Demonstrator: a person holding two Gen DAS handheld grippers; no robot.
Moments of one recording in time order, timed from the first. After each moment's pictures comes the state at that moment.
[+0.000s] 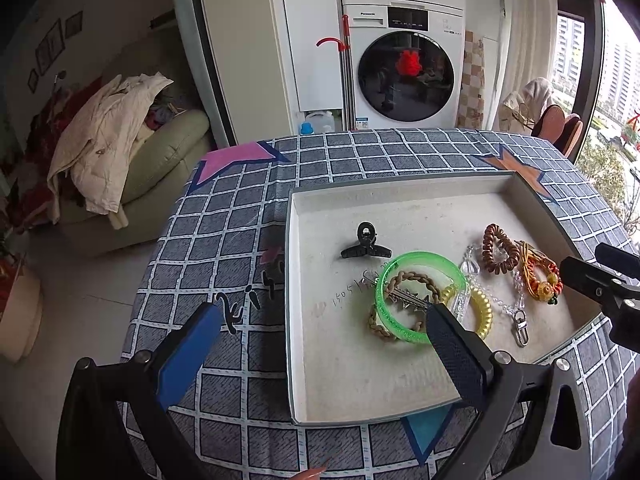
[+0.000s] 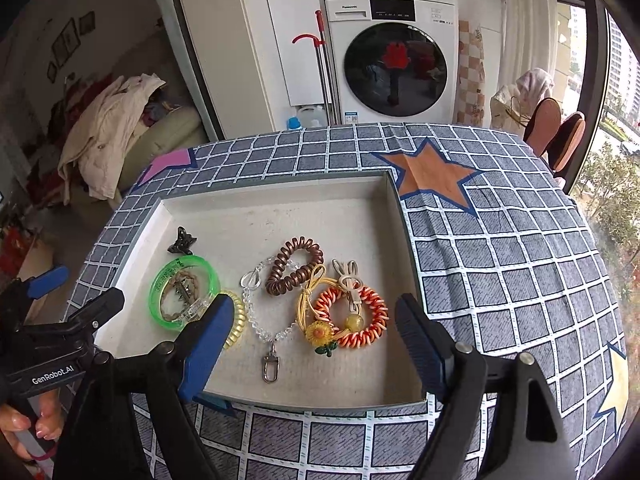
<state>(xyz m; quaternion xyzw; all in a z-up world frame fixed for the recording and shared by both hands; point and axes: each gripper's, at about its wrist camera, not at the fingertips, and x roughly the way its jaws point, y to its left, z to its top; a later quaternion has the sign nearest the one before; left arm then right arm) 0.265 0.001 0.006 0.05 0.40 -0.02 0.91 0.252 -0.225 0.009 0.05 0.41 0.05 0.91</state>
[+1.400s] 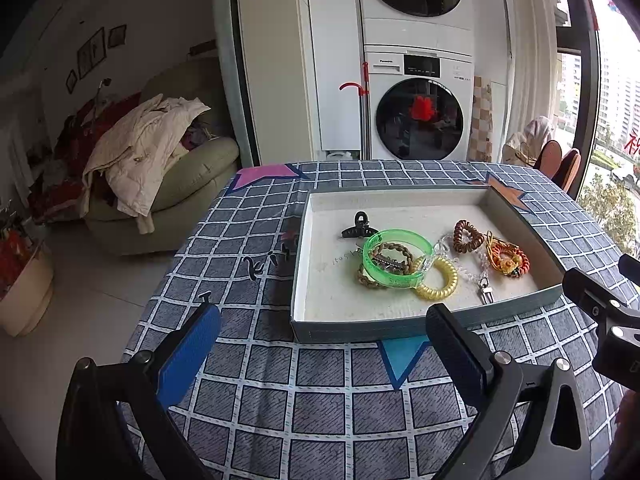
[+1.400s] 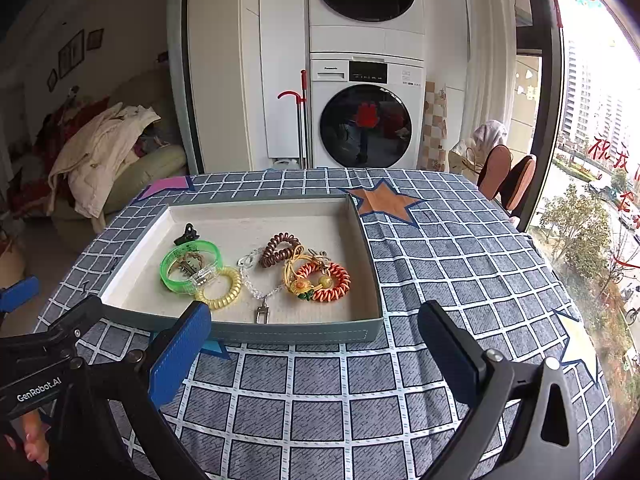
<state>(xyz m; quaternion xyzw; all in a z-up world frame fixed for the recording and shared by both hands) 0.164 -0.007 0.010 0.03 0.32 0.02 0.95 0.148 -0.218 0.020 0.00 0.30 -0.01 0.95</state>
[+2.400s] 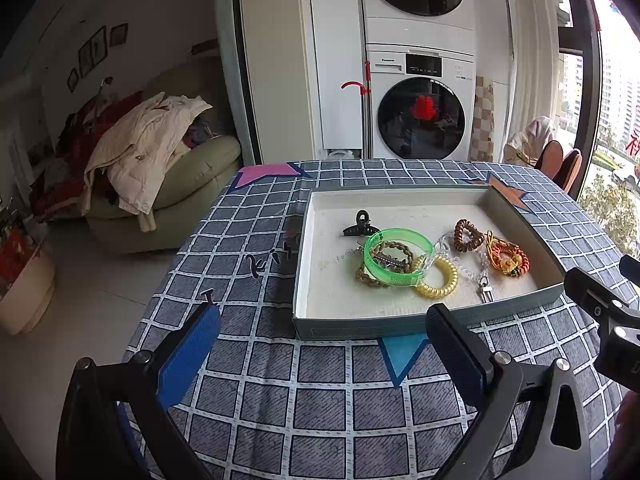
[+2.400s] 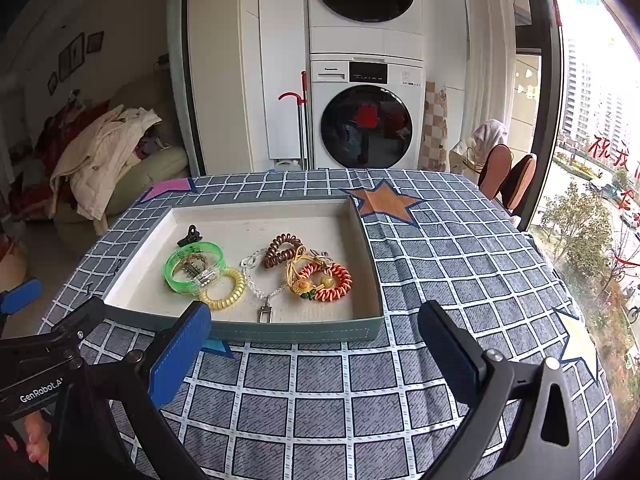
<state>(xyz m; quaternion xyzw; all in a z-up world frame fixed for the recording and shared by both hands) 0.160 -0.005 0.011 0.03 0.32 0.02 0.95 0.147 -0.217 0.024 0.01 0.30 -0.01 0.95</state>
